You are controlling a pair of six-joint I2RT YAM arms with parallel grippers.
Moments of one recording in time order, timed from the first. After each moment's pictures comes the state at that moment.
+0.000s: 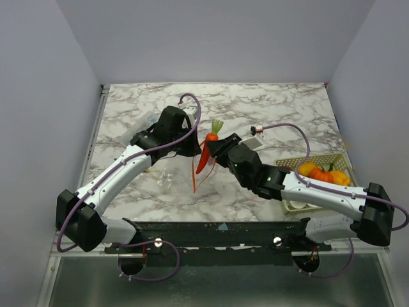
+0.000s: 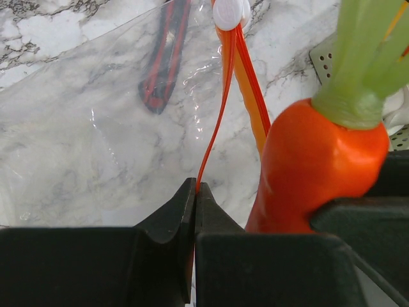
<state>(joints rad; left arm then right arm) -0.58 1.33 1.18 -0.58 0.24 -0.37 1.07 1.27 0.92 0.07 0.67 1.16</state>
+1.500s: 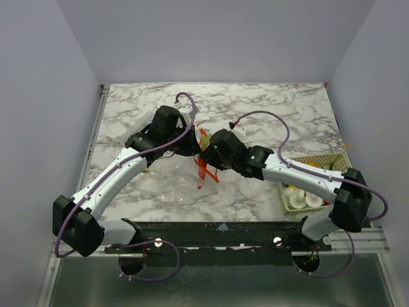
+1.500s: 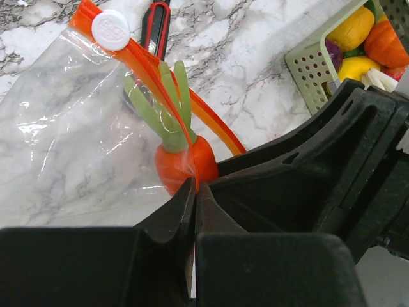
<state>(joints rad) -0.55 1.28 1.15 -0.54 0.32 -0.37 0.99 1.51 1.18 -0.39 0.35 1.21</state>
